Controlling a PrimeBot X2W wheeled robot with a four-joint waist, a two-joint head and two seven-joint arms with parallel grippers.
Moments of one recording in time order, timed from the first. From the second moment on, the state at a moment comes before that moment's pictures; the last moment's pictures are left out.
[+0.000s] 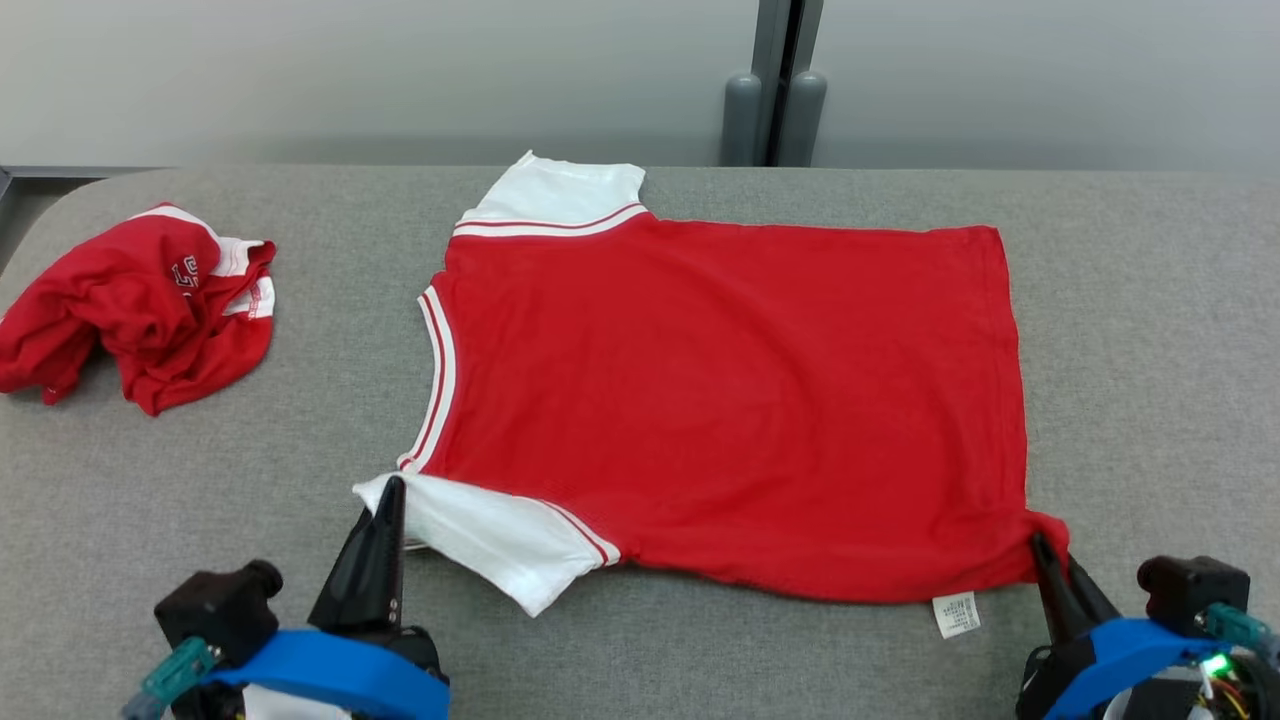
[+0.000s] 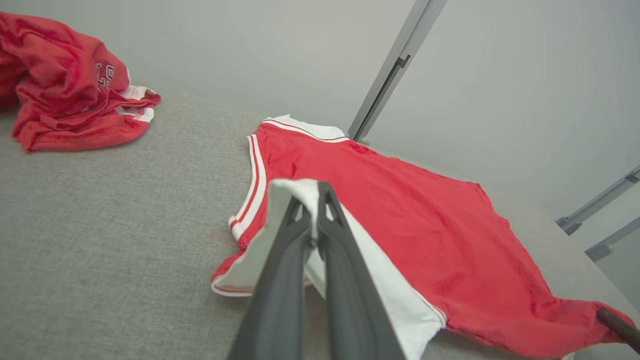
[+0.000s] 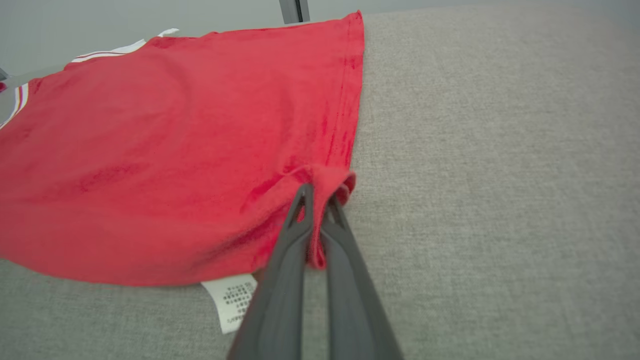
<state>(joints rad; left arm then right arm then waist) 0.04 0.30 -0.34 -0.08 -0.68 0.10 -0.09 0.00 -0.05 -0.11 0.20 0.18 0.13 0.05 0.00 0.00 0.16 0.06</state>
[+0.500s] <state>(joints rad) -0.36 0.27 -0.37 0.30 -0.68 0.02 -0.03 -0.28 -0.05 -0.16 0.31 0.15 0.13 0.21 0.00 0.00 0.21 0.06</state>
